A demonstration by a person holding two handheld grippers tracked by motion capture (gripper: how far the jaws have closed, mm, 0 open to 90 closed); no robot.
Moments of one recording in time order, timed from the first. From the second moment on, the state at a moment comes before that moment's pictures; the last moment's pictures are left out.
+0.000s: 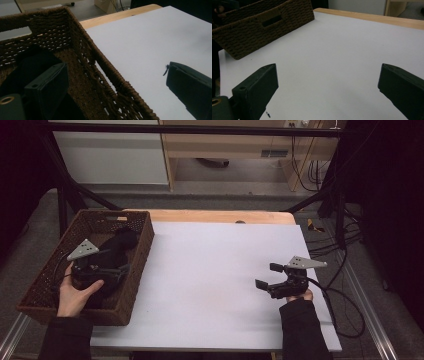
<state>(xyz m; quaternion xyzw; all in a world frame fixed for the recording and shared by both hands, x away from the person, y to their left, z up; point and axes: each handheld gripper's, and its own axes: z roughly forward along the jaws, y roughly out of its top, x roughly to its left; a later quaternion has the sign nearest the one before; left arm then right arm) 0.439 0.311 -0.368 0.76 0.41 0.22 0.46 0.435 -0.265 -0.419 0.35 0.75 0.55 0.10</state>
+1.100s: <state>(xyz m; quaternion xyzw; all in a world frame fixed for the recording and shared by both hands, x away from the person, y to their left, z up) 0.456 0.342 -0.352 0.76 0.46 0.23 0.40 0.435 -0.266 -0.419 0.35 0.75 0.55 0.11</state>
